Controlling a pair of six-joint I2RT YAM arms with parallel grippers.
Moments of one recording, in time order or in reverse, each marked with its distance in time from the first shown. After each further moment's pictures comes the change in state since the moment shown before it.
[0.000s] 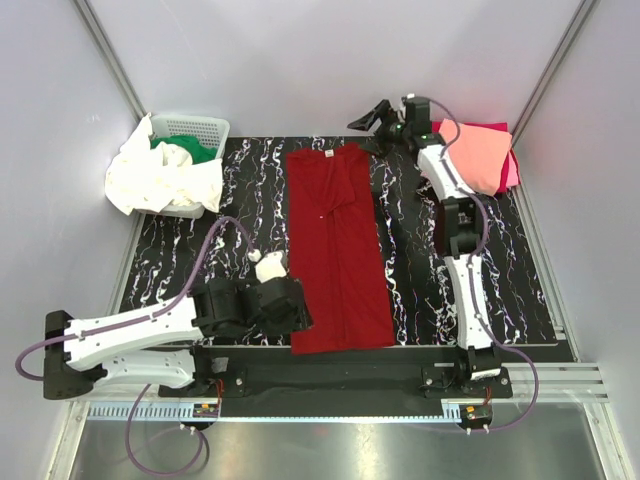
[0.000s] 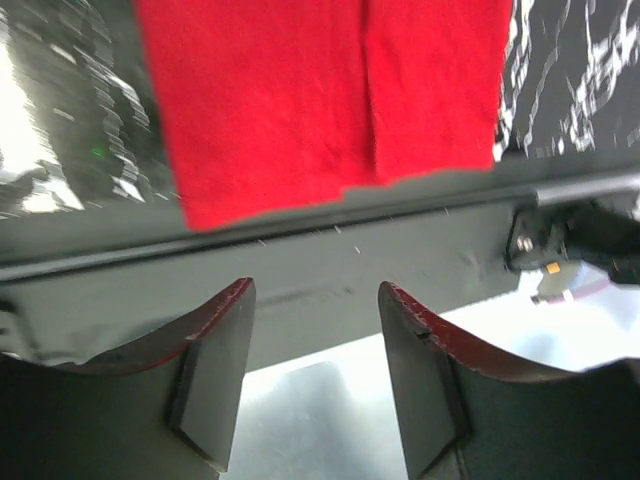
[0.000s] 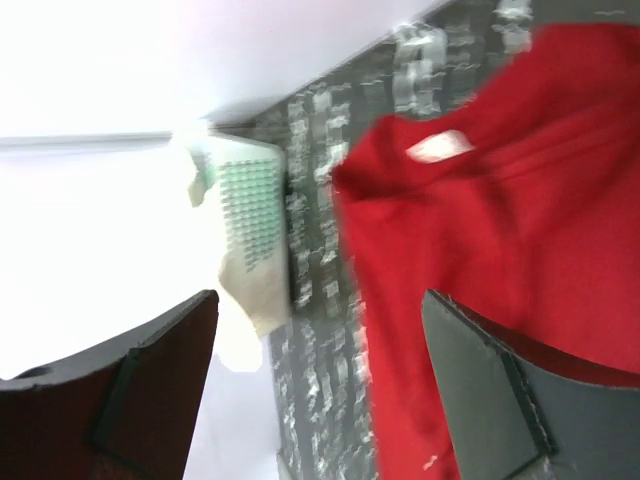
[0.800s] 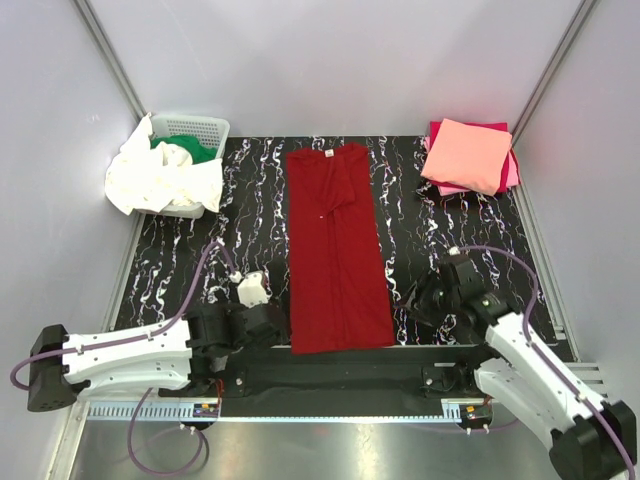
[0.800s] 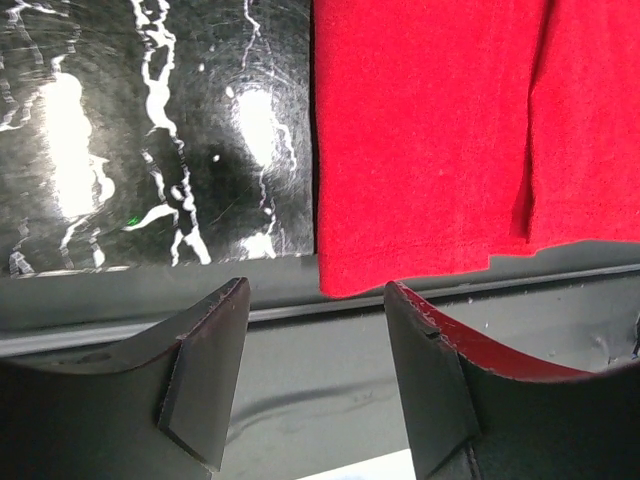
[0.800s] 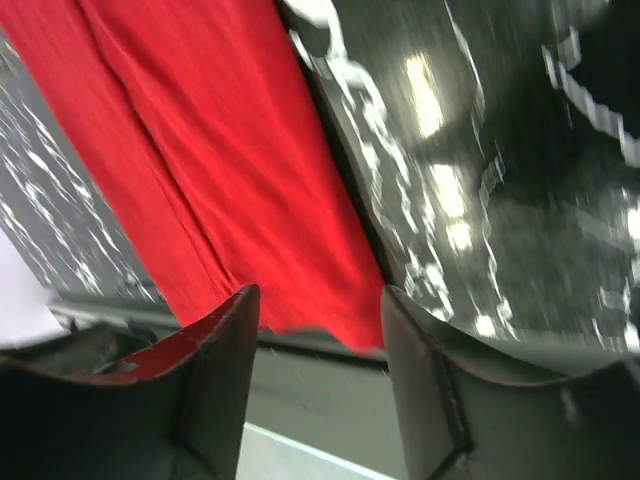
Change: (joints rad) left arm 0.003 -0.196 -0.361 0.115 -0.149 -0.011; right arm 0.212 -1.928 -2.042 -0.375 0.423 -0.122
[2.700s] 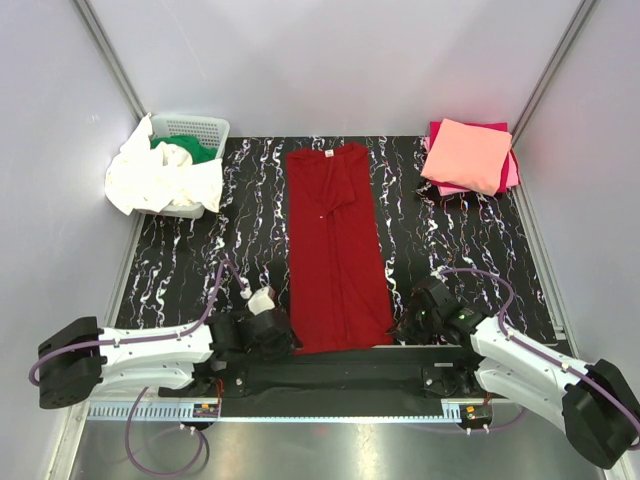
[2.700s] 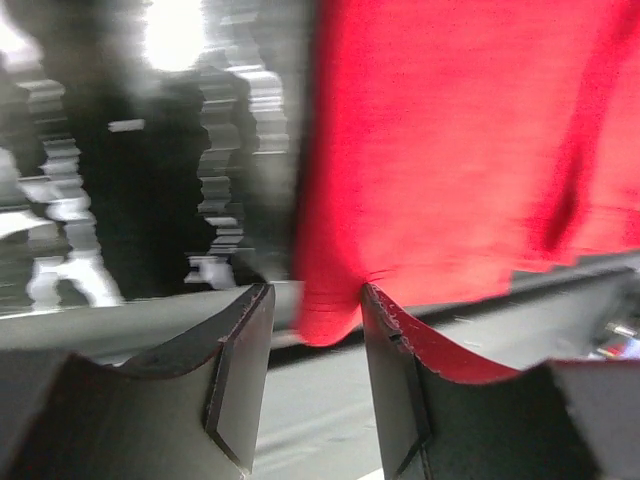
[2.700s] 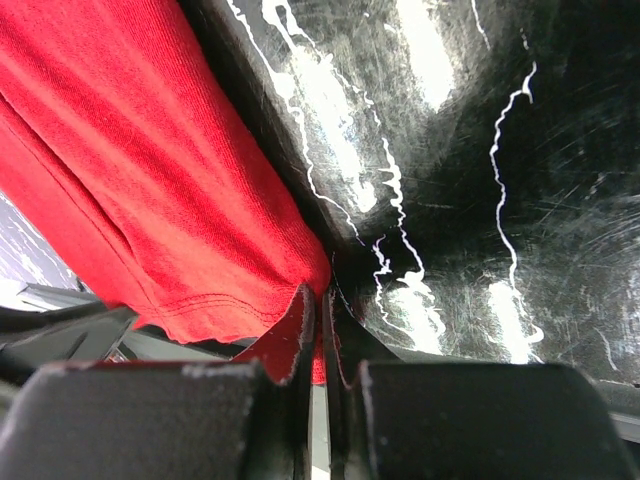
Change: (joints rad) left arm 0.061 0.133 -0.237 0.445 0.209 -0.122; right arm 0.259 0.067 -0.236 0.223 0.054 0.264
